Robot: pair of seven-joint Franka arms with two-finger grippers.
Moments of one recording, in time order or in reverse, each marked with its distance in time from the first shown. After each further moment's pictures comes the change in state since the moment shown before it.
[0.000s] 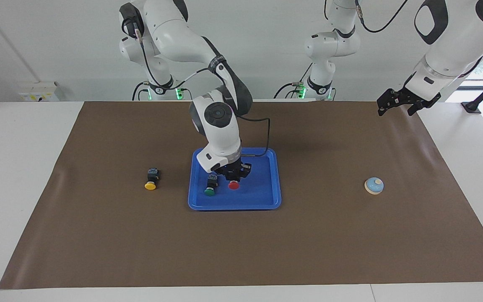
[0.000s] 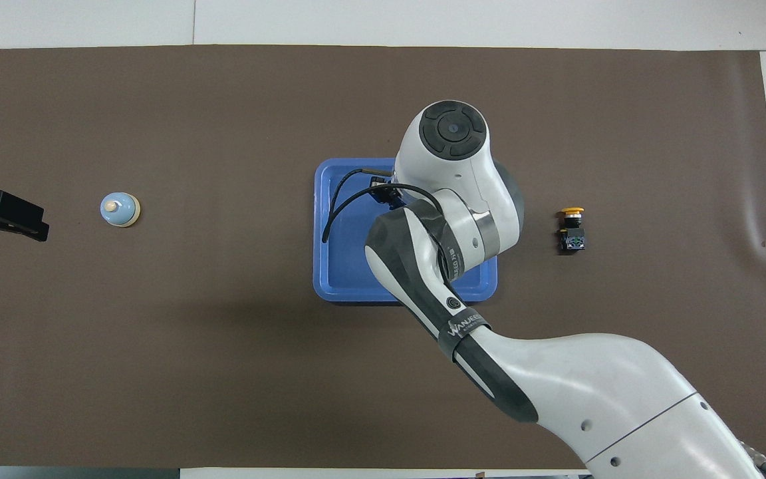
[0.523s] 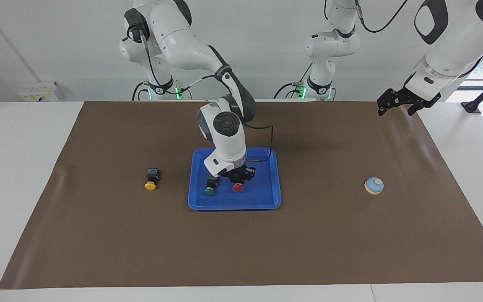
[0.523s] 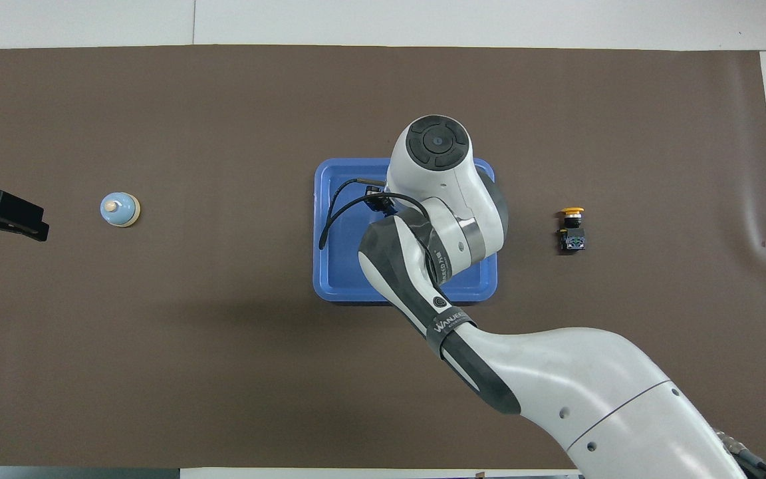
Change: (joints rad) left arm 0.000 0.000 0.000 0.000 0.000 0.000 0.000; right arm 0.009 0.029 -0.005 -0.014 0.016 0.024 0.010
